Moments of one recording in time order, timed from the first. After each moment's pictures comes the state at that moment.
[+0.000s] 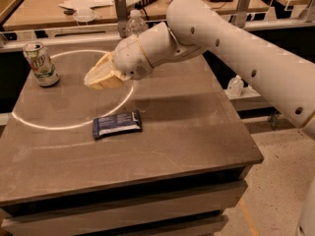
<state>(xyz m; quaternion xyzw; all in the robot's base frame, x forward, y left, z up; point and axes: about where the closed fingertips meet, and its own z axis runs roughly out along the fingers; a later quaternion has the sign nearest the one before) 0.551 0.149 0.909 -0.71 0.47 0.34 0.40</state>
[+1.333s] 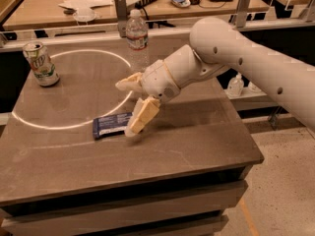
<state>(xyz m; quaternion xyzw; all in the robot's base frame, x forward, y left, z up) 0.518 0.080 0.850 -0.70 0.53 0.35 0.32</state>
